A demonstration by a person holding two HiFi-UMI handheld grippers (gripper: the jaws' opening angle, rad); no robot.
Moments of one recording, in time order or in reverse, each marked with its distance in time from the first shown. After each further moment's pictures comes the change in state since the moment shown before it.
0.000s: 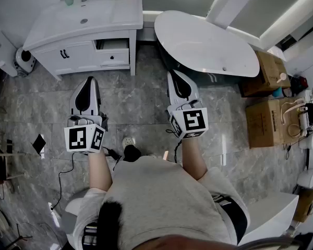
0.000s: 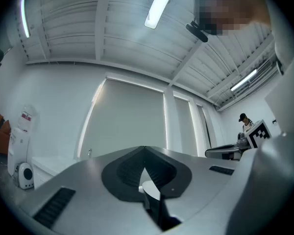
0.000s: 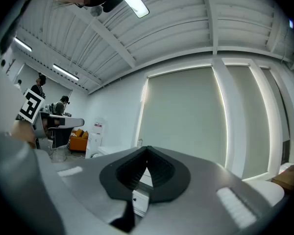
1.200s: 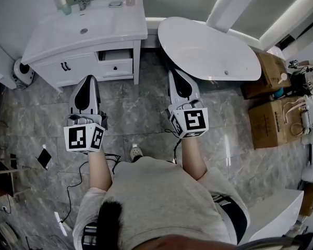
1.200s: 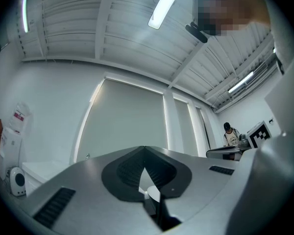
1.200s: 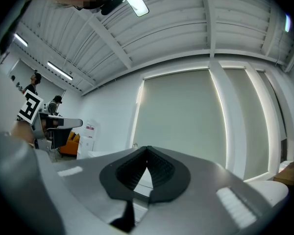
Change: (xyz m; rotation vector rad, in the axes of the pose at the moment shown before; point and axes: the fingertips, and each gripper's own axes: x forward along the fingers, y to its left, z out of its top) left arm 0.064 0.081 0.001 0.006 -0.036 -0.052; right arm 0.089 0.012 -0.001 0.004 -0.047 -0.073
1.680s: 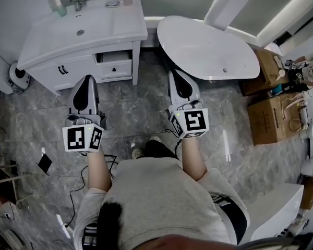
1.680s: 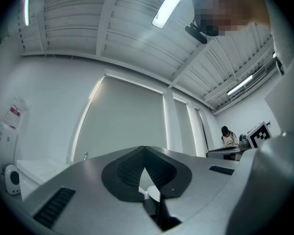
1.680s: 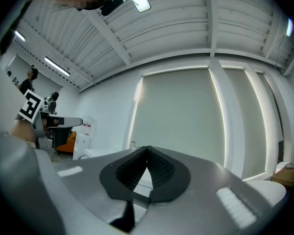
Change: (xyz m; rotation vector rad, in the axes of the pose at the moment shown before) left arm 0.022 0.034 -0.012 -0.022 0.007 -0.032; right arm 0.029 0.008 -0.012 -0.015 0.024 -0.033
